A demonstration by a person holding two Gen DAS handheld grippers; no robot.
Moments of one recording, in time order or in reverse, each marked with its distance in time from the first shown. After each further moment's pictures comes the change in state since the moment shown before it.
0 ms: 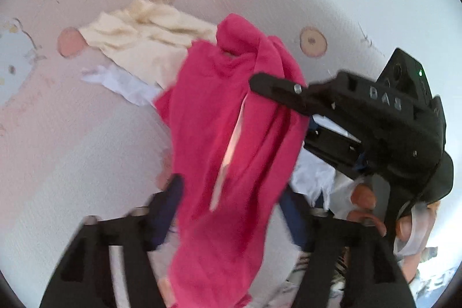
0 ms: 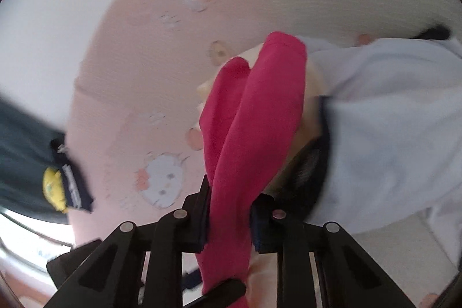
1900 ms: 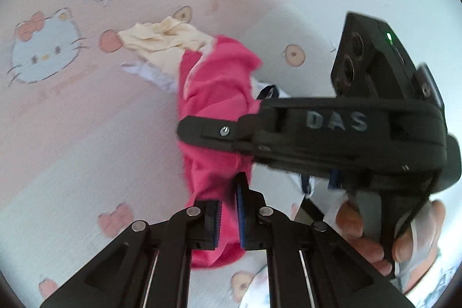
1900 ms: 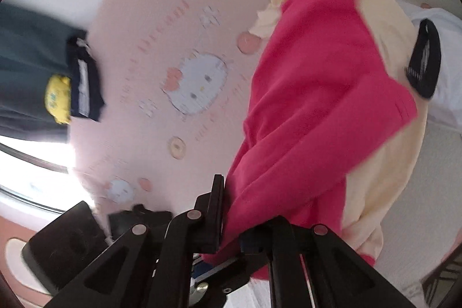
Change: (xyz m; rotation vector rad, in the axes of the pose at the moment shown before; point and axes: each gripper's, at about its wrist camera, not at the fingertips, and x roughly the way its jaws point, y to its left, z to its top) left arm -0.085 0.024 -0.094 -0.030 -0.095 -0.064; right arm -0.004 0.089 -0.086 -0.208 0.325 -0.105
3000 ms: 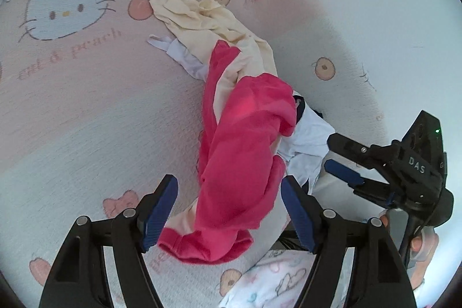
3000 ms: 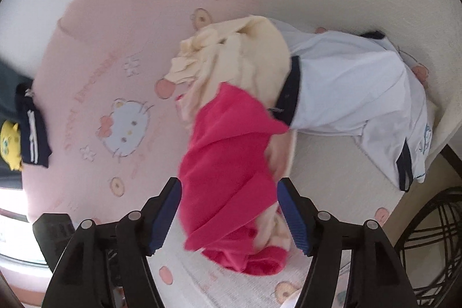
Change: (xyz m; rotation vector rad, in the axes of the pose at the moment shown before) left arm 0.020 0.030 0.039 -0.219 0.117 -0.001; right arm -0.080 -0.055 0.015 0.193 -0.135 -0.283
